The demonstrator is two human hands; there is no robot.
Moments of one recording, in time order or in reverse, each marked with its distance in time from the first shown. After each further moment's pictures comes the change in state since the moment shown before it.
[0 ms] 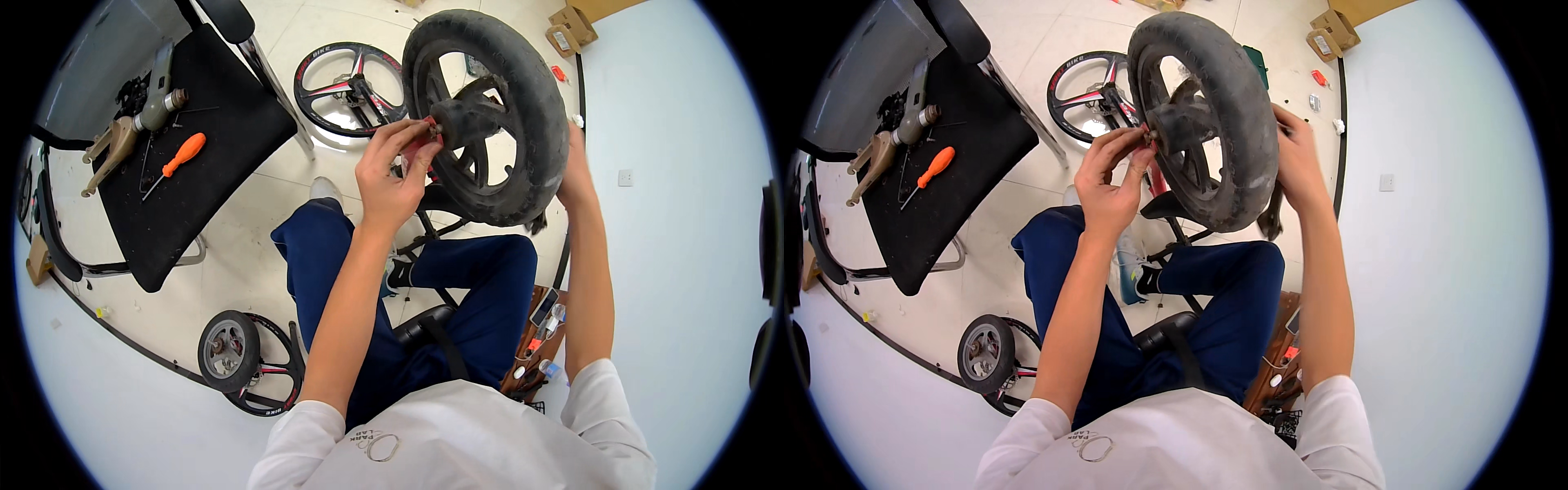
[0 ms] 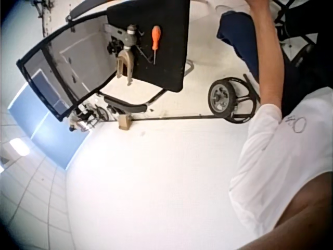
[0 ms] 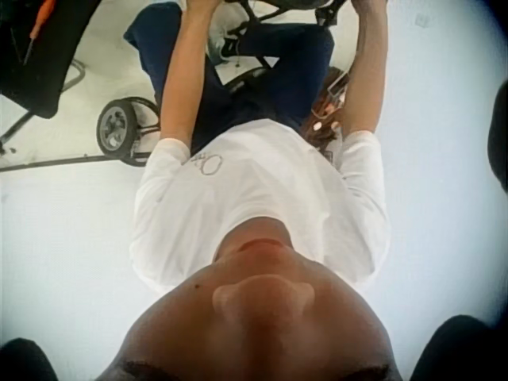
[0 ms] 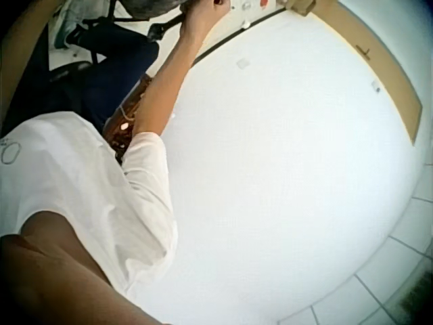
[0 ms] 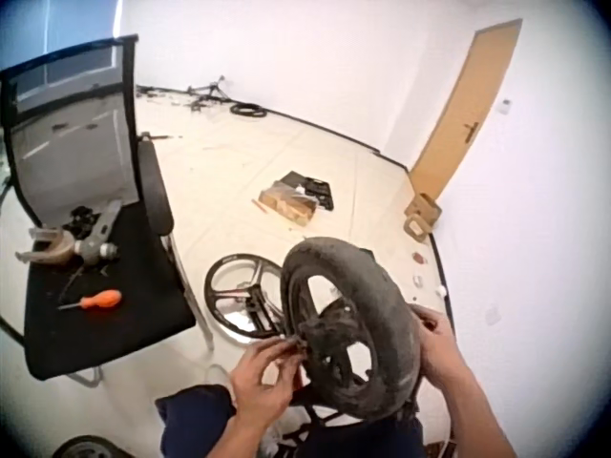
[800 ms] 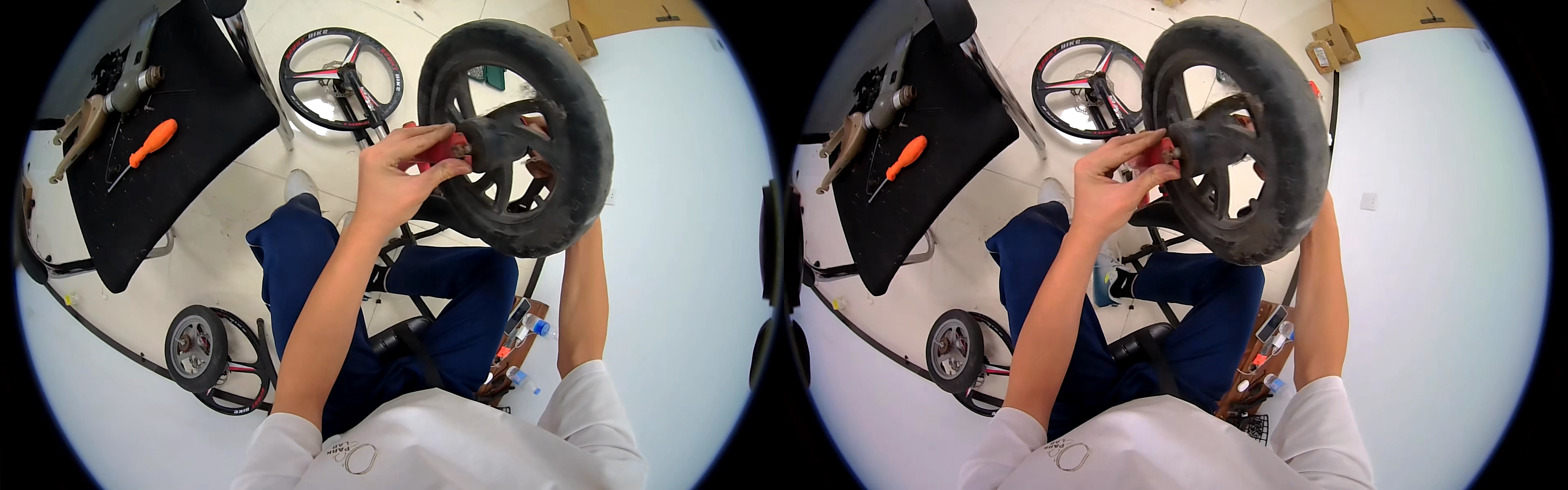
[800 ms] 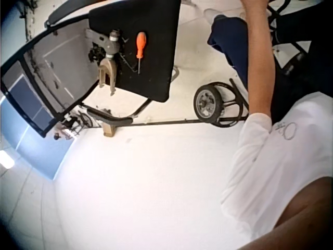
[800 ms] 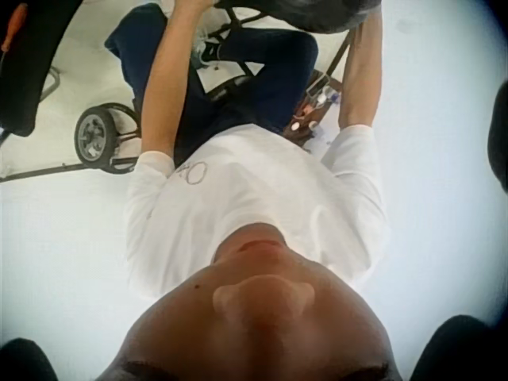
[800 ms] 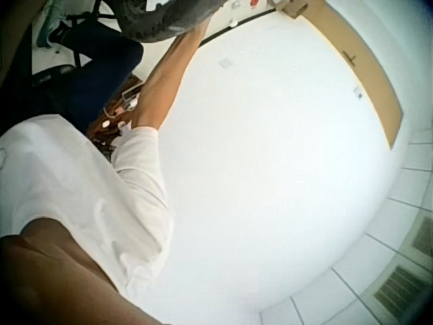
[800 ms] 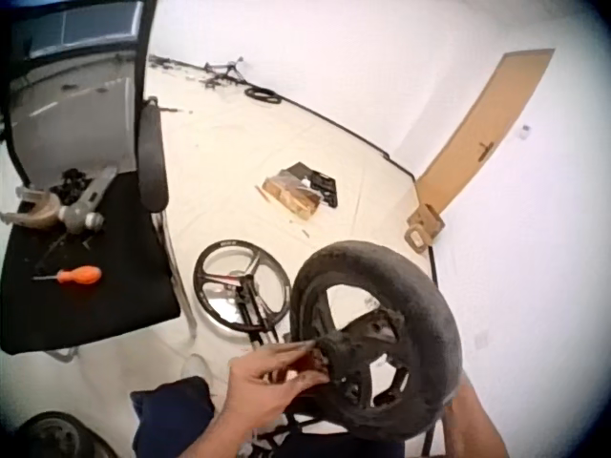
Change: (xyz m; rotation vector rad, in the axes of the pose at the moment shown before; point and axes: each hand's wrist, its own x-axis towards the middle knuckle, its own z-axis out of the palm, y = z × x) left_hand 0.020 0.004 0.005 -0.213 -0.186 -0.323; right_hand 0.046 0.014 -0.011 -0.117 -0.111 0.128
